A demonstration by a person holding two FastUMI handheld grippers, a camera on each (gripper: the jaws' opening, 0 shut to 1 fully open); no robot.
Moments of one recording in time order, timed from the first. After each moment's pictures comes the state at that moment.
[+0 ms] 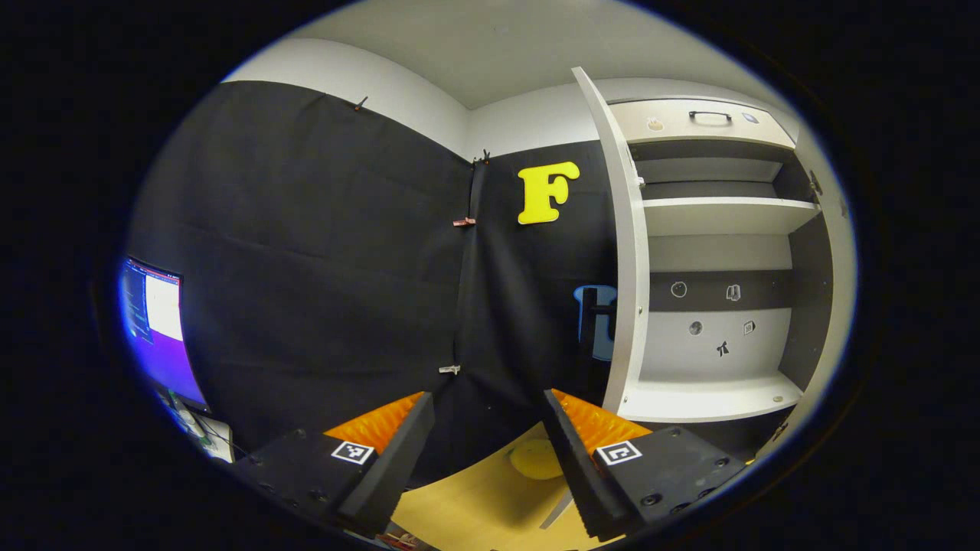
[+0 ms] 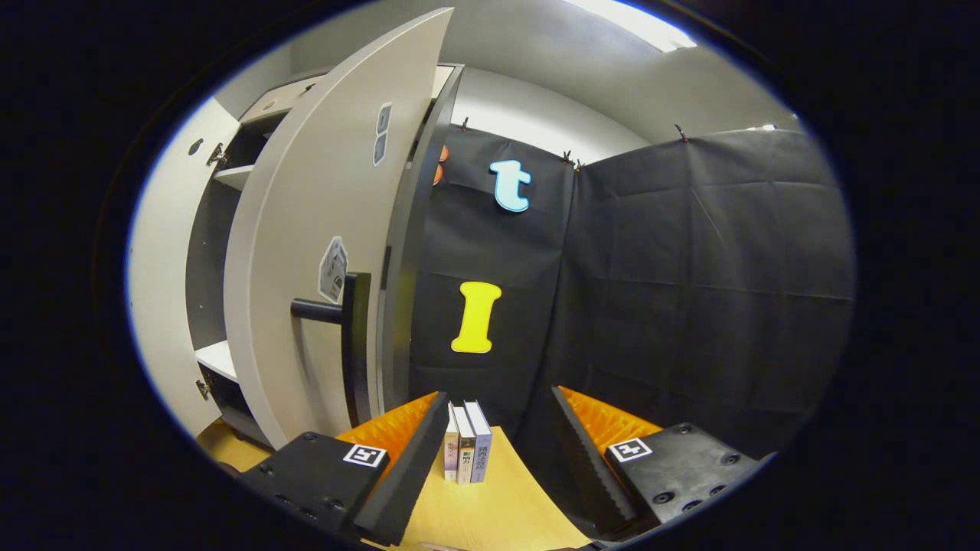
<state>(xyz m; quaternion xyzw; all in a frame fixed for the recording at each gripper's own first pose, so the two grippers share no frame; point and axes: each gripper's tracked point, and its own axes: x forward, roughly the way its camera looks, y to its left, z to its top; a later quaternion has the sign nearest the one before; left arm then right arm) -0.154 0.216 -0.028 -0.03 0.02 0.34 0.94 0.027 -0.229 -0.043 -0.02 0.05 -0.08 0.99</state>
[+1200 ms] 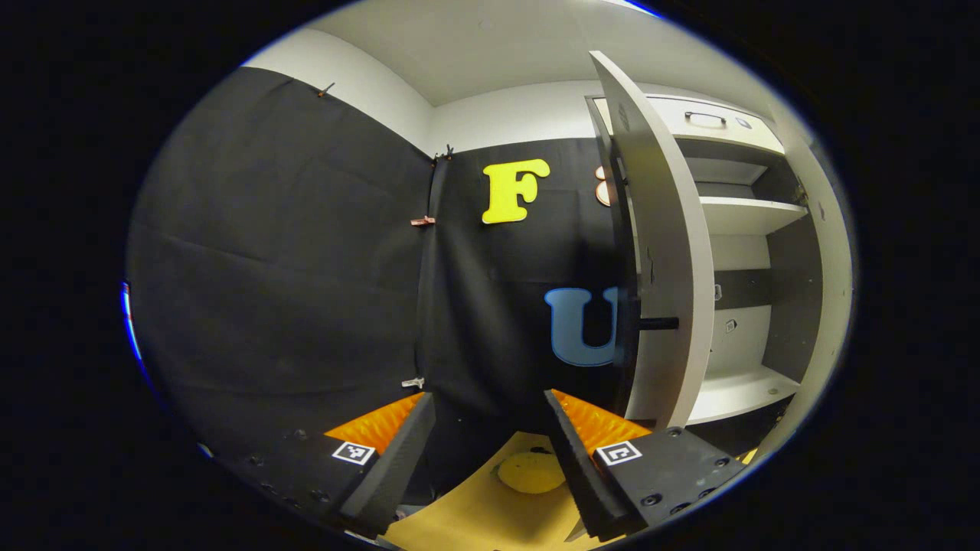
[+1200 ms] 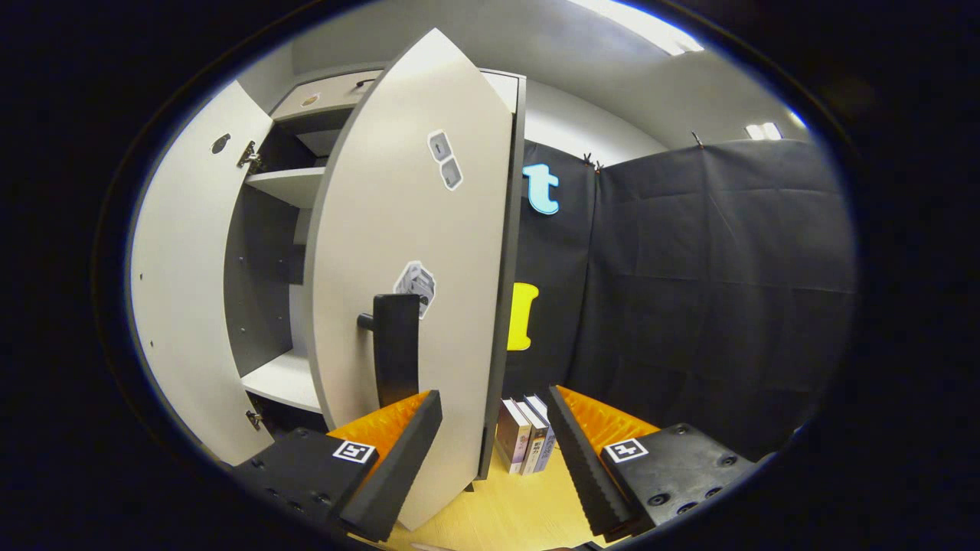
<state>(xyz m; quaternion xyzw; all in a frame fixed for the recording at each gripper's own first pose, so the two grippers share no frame) -0.089 0.285 -0.029 -0.03 0.02 0.23 0.97 -0.001 -0.067 -0.017 0.00 0.05 -0.08 1.00</state>
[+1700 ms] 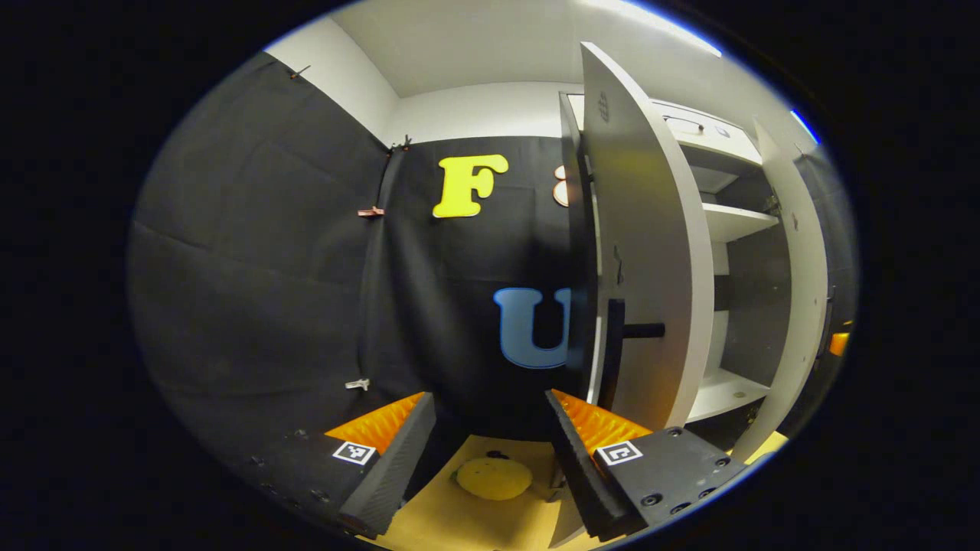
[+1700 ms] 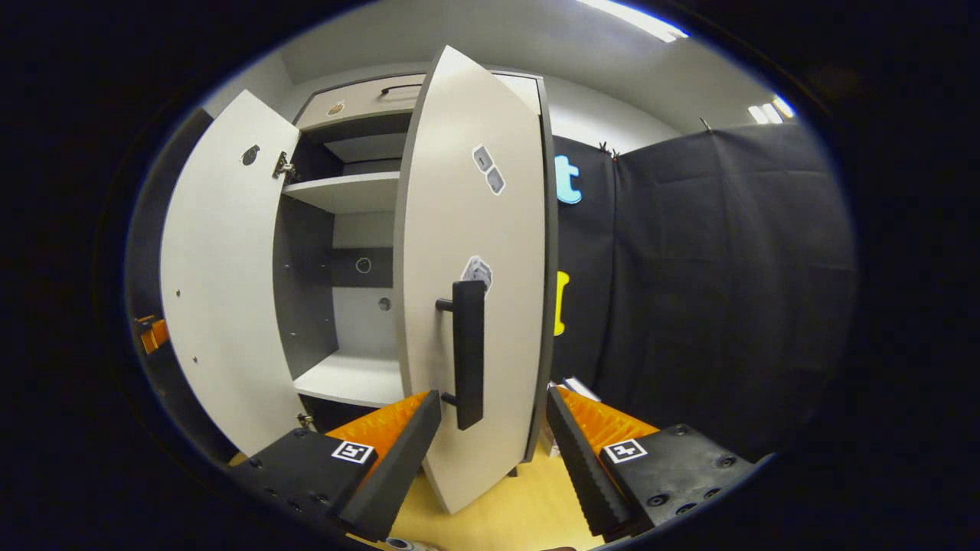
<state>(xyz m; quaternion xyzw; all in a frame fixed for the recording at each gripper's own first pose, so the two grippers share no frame) -0.070 0.276 -0.036 -0.04 0.01 0.11 0.99 -0.038 -0.004 -0.025 0.07 0.10 0.00 0.99</state>
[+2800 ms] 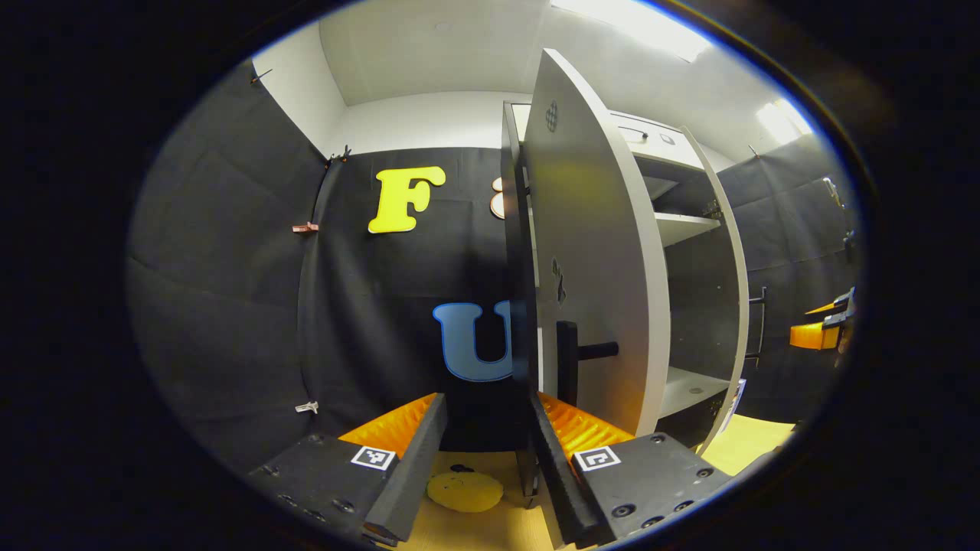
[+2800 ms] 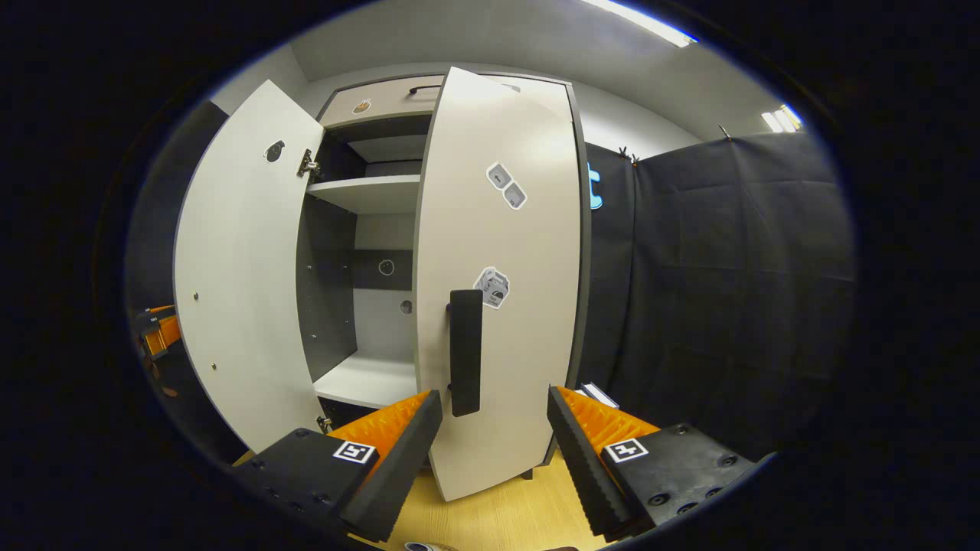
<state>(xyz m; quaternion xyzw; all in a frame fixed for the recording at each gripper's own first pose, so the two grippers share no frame) -0.065 0.246 -0.015 0.00 -0.01 0.00 1.00 -0.025 0.021 -0.009 0.03 0.08 0.01 1.00</state>
